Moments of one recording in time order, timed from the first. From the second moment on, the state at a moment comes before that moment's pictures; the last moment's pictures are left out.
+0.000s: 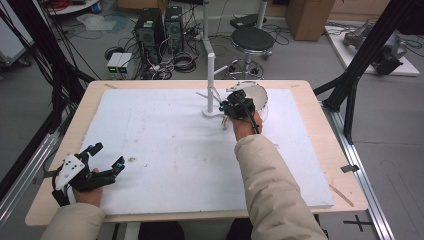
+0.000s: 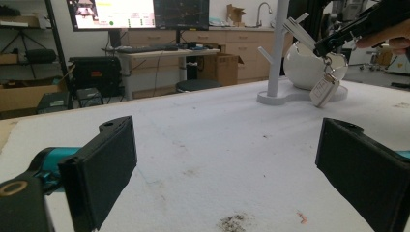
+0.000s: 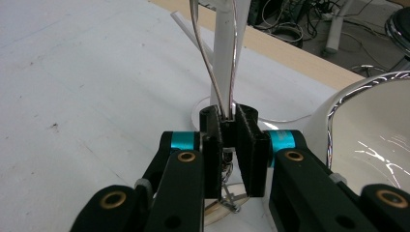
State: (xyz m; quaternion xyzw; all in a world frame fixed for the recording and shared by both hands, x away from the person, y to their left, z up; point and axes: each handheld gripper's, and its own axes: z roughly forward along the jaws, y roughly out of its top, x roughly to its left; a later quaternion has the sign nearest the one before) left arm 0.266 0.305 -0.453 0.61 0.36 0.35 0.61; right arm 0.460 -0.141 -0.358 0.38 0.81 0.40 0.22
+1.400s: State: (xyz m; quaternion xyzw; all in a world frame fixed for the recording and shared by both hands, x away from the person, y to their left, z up) left arm 0.266 0.305 -0.453 0.61 0.36 0.35 0.61; right arm 0.350 -0.294 -0.396 0.28 0.70 0.62 0.21
